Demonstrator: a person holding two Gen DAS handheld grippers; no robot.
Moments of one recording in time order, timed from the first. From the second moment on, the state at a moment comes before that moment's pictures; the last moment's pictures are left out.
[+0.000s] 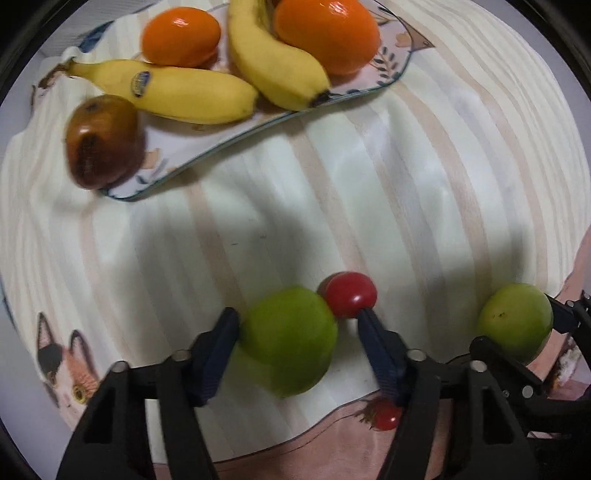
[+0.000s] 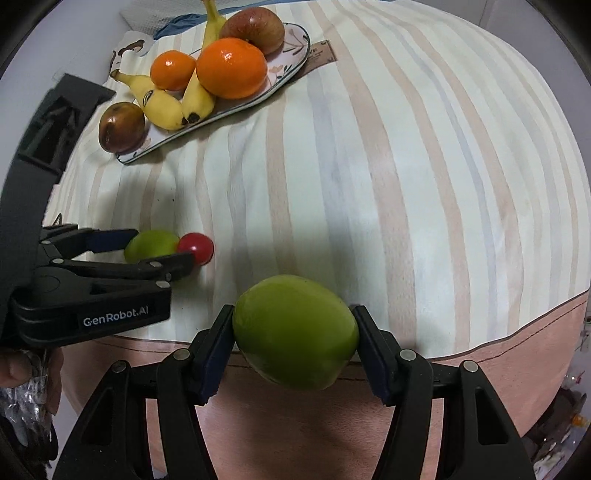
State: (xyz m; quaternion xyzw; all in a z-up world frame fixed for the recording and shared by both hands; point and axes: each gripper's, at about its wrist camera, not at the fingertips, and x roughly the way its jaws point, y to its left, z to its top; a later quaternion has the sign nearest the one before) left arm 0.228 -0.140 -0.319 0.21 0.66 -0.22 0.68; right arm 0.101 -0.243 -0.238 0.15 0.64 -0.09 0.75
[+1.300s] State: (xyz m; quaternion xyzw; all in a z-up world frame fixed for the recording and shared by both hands) left arm 0.272 -0.072 -0.229 0.03 0.61 -0.14 0.78; right arm 0.206 -0.236 -0.196 0.22 0.62 0.03 0.75
